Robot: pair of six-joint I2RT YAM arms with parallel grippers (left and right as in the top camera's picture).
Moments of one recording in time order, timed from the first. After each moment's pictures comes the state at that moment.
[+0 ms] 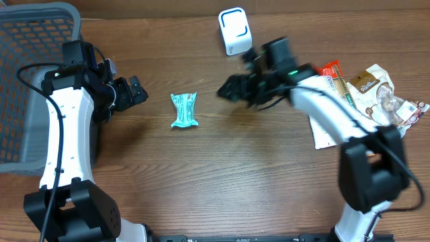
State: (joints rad) left arm 0.22 1.67 1.50 -1.12 0.20 -0.21; right arm 0.42 1.95 1.45 -0.51 -0.67 0.41
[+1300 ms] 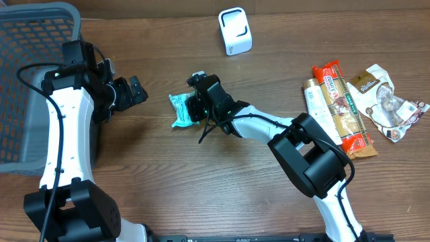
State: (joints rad) left arm 0.22 1.67 1.50 -1.12 0.20 -0.21; right arm 0.72 2.25 1.44 0.10 -0.18 0.39
